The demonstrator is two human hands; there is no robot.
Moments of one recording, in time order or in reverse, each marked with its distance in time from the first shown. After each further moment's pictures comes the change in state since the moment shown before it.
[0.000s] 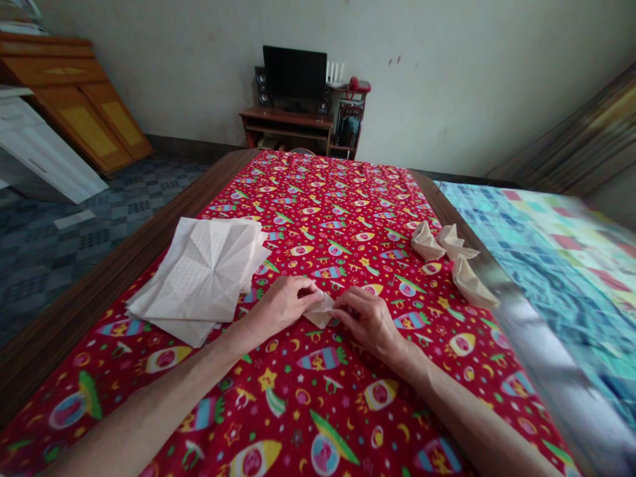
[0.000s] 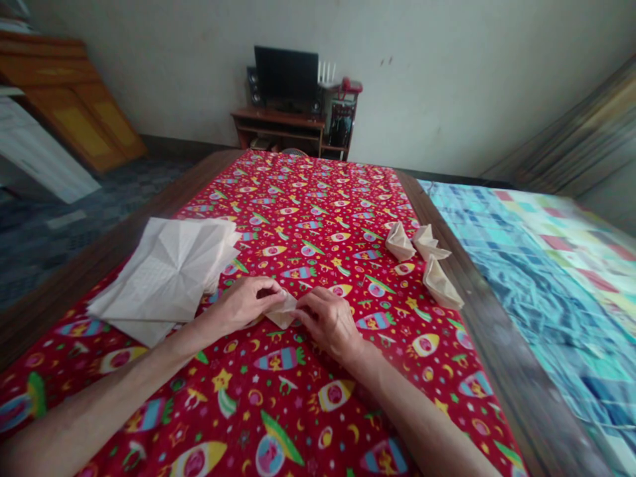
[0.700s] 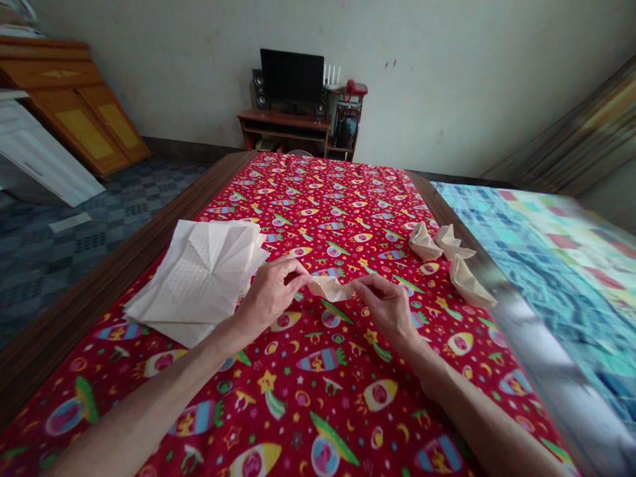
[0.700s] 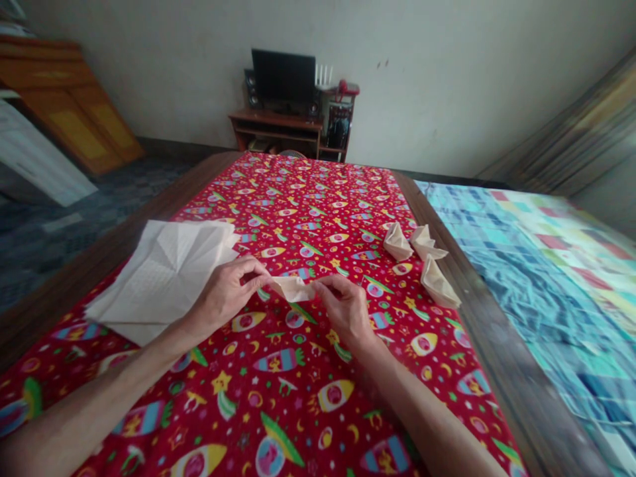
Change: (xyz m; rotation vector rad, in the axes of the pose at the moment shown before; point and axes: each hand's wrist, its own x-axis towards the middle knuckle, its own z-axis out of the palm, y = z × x) left_hand 0.001 0.001 -0.020 0.023 0.339 0.203; right_hand 0.011 0.002 -0.015 0.306 0.269 0.371
